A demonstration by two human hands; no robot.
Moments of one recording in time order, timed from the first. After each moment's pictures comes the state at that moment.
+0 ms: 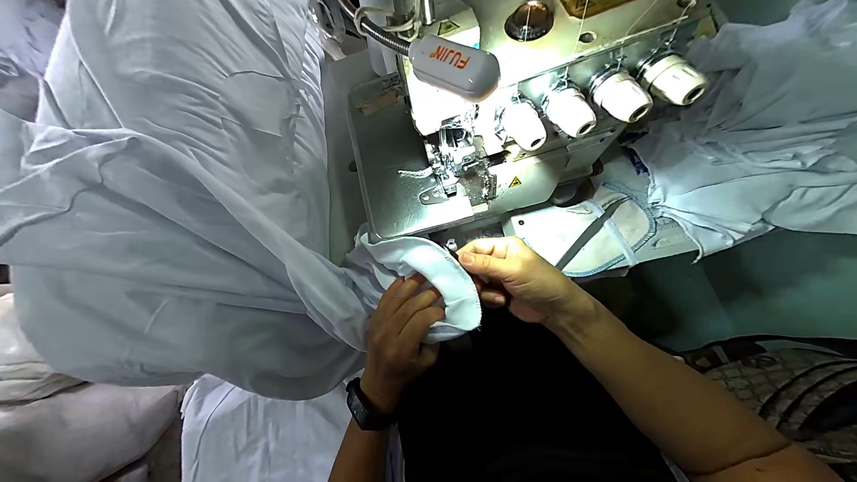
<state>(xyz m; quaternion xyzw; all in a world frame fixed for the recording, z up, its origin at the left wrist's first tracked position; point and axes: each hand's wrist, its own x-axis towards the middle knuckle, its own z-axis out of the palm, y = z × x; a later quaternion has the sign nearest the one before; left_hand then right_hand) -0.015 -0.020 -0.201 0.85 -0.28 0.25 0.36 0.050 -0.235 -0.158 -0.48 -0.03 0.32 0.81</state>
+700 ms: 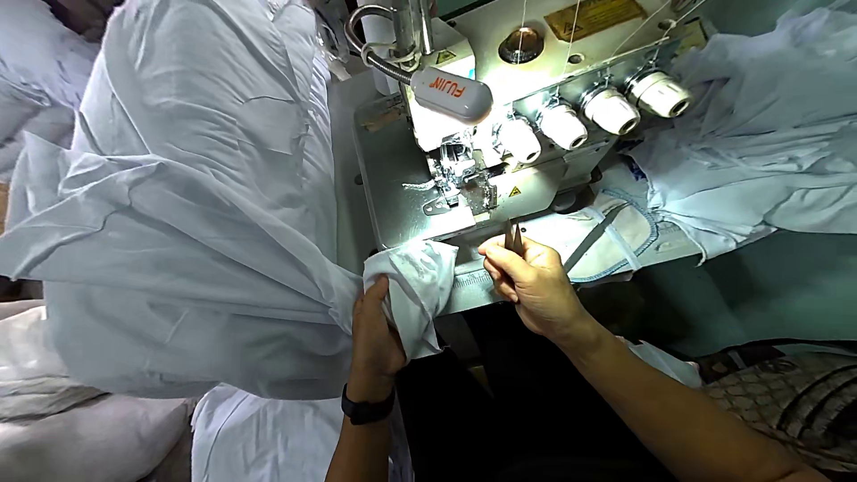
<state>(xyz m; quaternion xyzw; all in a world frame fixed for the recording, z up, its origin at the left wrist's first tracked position) 0.005 -0.027 -0.153 0.52 0.24 -0.01 0.82 0.036 -0.226 -0.164 -0.55 0.08 0.08 0.83</state>
